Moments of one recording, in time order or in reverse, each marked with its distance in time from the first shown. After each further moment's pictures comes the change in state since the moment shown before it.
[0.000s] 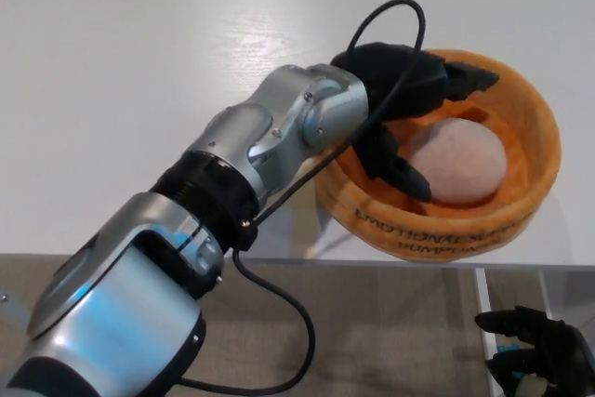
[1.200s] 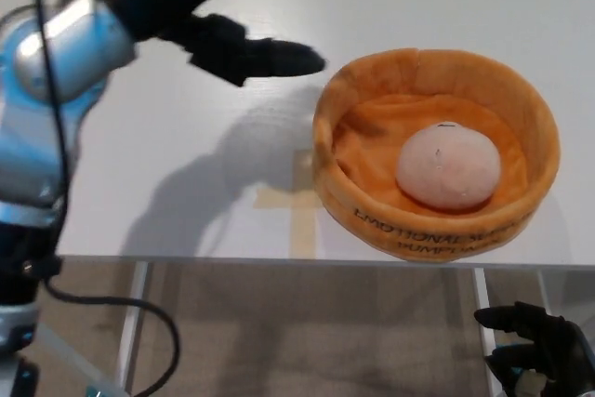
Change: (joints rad) left_arm 0.351 0.345 0.500 -0.819 -0.467 0.061 -0.255; right_arm -0.008 0.000 0.000 -0.002 0.000 0.000 0.000
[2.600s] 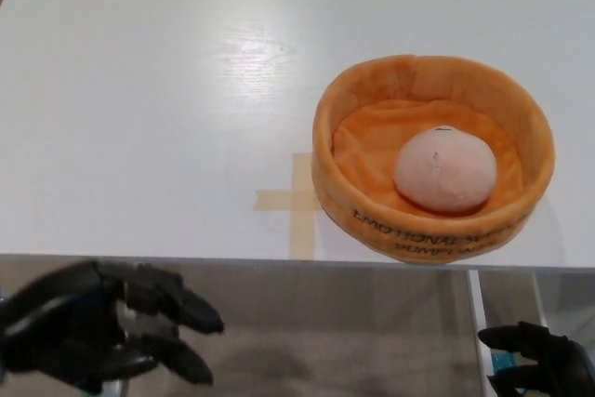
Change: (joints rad) left_arm 0.691 0.083 0.123 0.185 -0.554 0.304 -0.616; right_arm 0.037 0.001 -0.001 0.012 0.000 0.000 -0.001
